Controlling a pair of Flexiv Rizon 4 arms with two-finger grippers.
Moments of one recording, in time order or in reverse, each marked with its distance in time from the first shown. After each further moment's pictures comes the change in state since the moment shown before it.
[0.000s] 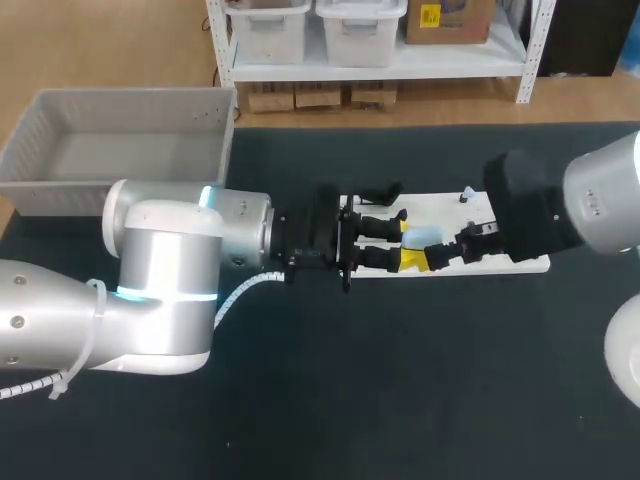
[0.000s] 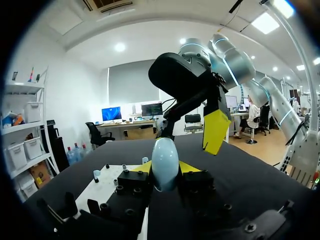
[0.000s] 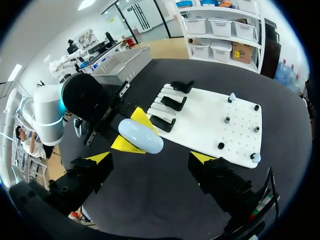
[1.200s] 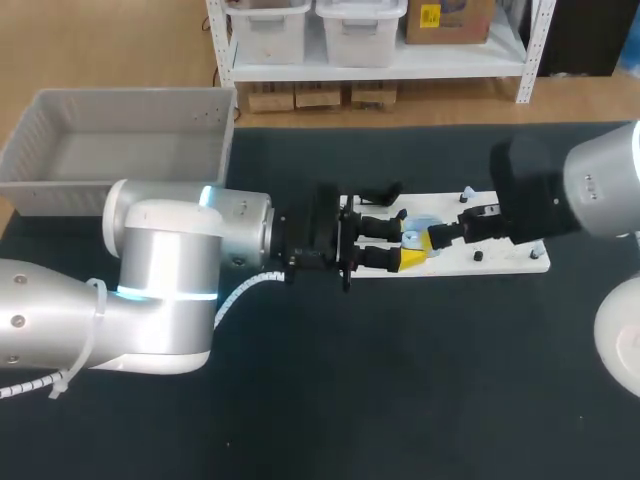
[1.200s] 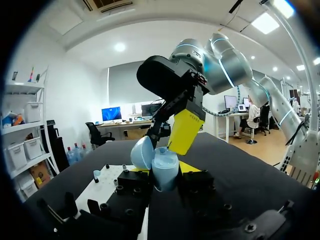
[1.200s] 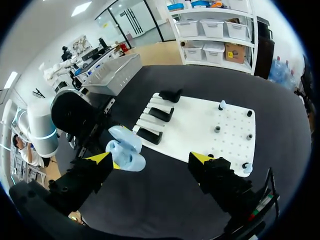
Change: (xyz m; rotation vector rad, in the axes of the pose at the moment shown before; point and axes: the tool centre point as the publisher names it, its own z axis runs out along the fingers) left arm 0.000 0.000 0.000 0.001 0.000 0.000; right arm -0.024 -0.020 0.000 0.034 -0.047 0.039
